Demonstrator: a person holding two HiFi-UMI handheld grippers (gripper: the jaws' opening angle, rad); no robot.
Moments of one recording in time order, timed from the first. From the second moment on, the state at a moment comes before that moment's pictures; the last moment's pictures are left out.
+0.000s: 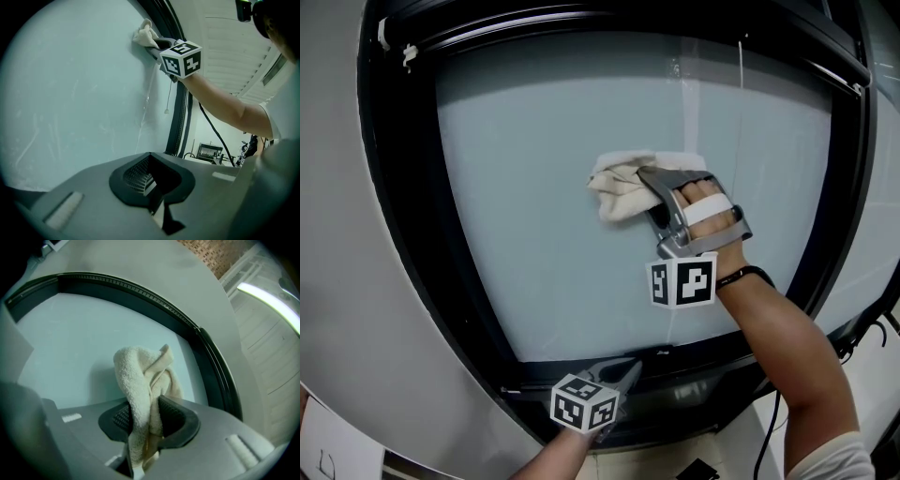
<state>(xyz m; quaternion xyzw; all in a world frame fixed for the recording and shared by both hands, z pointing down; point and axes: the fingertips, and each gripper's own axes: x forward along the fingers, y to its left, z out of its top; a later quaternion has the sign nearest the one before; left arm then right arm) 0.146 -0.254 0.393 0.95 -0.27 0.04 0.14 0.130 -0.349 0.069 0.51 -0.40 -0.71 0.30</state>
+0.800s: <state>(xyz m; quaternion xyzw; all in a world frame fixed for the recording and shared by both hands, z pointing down) 0.134 -0.256 0.412 0.94 -0.29 0.04 0.15 0.126 -0.347 0.143 0.49 -0.43 -0.69 0.31</state>
